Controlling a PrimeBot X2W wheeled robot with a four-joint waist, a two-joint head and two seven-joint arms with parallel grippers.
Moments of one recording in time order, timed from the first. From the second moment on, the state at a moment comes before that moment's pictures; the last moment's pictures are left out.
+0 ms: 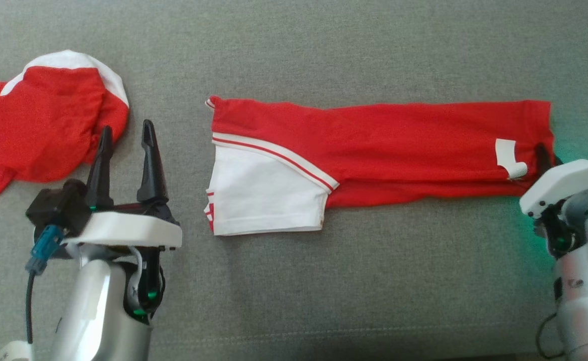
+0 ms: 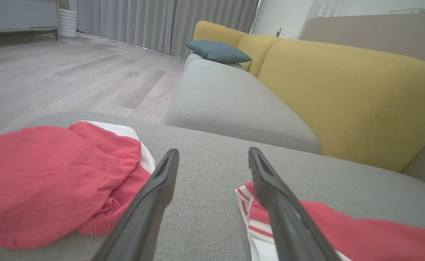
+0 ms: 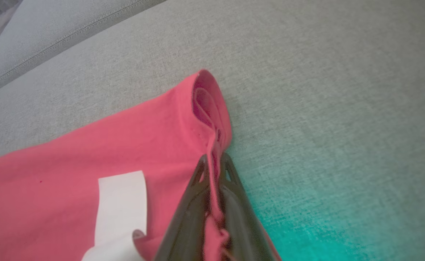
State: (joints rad) left arm -0.24 0.04 -0.11 0.17 -0.31 0.03 -0.26; right arm -0.56 -0.15 -0.26 0.81 0.24 0.13 0.16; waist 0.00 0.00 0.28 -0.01
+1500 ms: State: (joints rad) left arm -0.15 0.04 -0.11 0.18 -0.35 0.06 -0.26; right arm -0.47 -0.06 0.01 0.46 0.36 0.13 0.25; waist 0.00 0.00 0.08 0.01
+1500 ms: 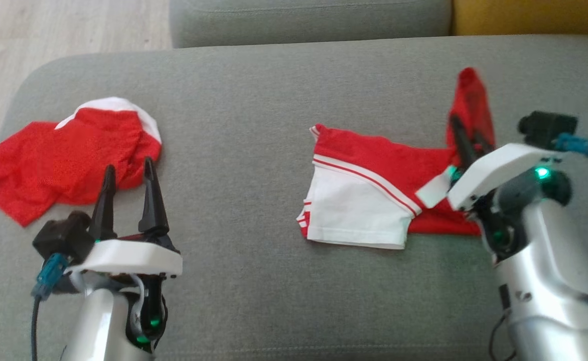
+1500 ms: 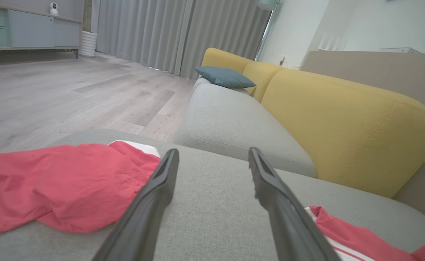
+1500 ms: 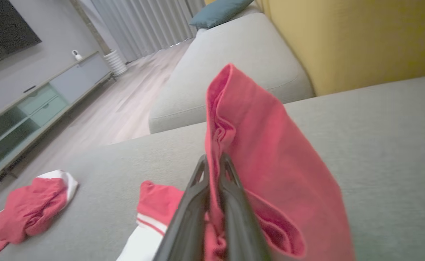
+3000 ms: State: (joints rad) left arm -0.15 0.04 -0.14 0.19 -0.36 0.07 -0.26; right arm -0.85 -0.06 0.78 1.11 1.01 0.13 -0.25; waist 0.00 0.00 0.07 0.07
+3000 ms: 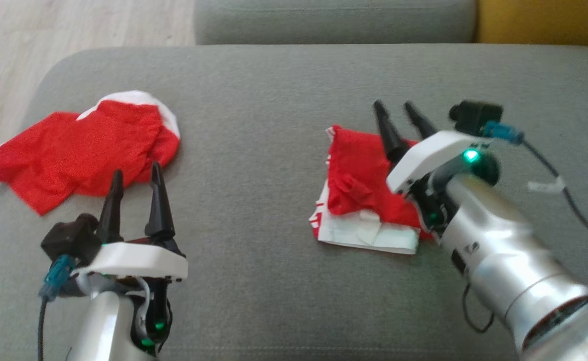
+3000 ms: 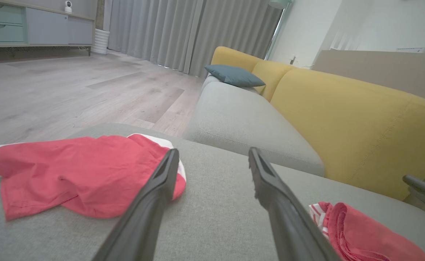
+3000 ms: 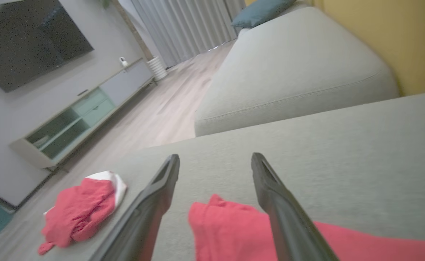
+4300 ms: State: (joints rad) left arm -0.08 0.04 -0.18 0.11 -0.28 0.05 -0.26; right arm -0.18 -0.05 -0.09 0.32 -0.10 0.13 -0.23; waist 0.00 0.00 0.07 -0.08
